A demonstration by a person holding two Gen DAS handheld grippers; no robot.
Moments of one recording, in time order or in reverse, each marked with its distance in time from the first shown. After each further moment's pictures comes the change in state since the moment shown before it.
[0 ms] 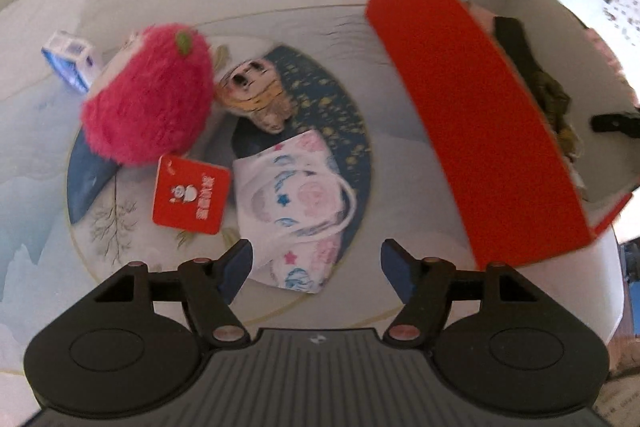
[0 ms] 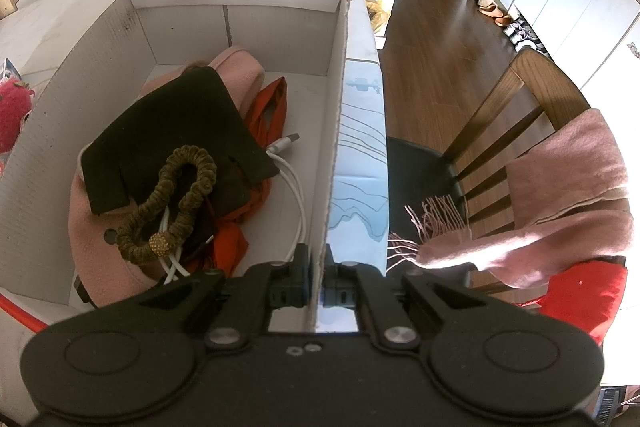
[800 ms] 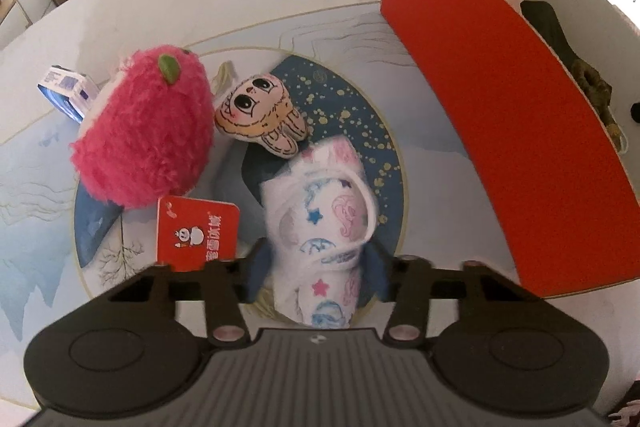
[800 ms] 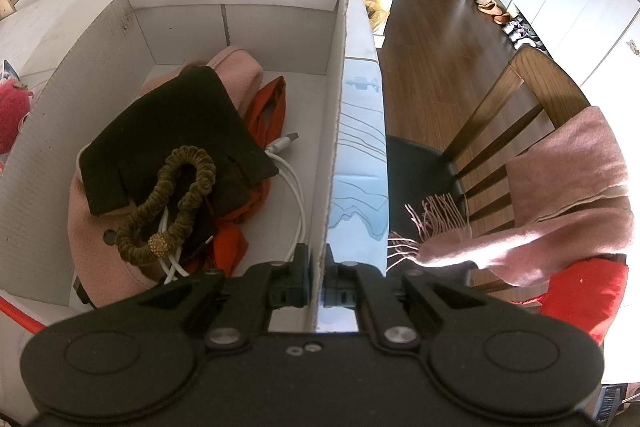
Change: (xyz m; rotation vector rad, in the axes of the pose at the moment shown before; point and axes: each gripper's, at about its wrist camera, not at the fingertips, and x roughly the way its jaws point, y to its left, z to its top) left arm 0.024 -0.010 0.016 0.080 -0.021 0.112; right arm 0.000 0.000 -0.001 0.008 0.000 0.000
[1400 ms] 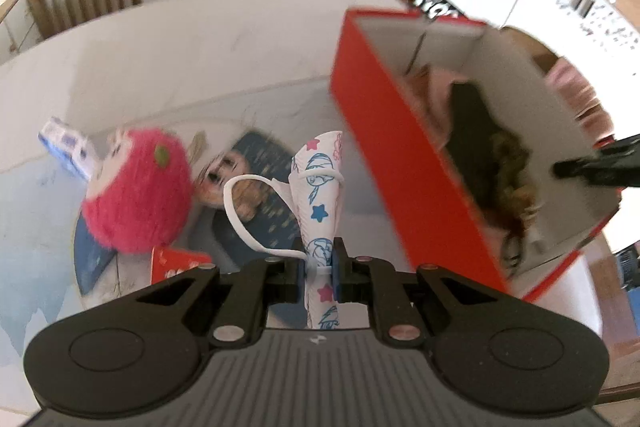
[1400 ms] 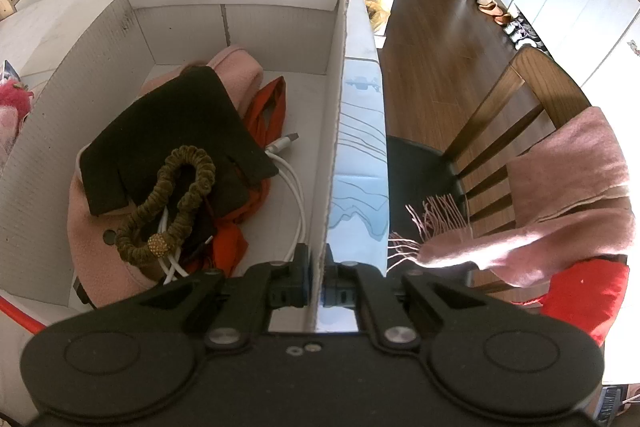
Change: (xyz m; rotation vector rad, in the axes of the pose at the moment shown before) left arm -0.073 -0.009 0.021 -0.019 -0.117 -0.144; right arm 0.000 0.000 0.000 0.001 -0.001 0.002
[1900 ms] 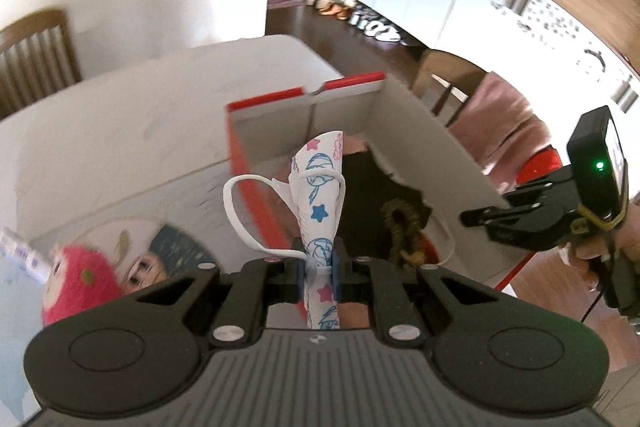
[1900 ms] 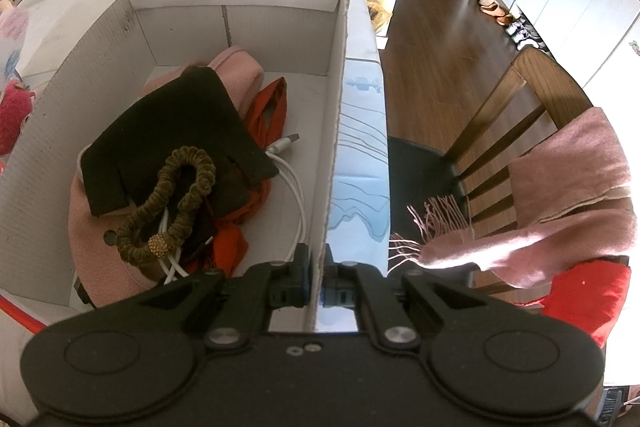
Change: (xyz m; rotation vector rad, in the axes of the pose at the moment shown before) left arm -0.020 -0.075 0.059 0.151 -0.060 -0.116; right arm 0.001 0.001 0.001 0.001 0.002 0.006
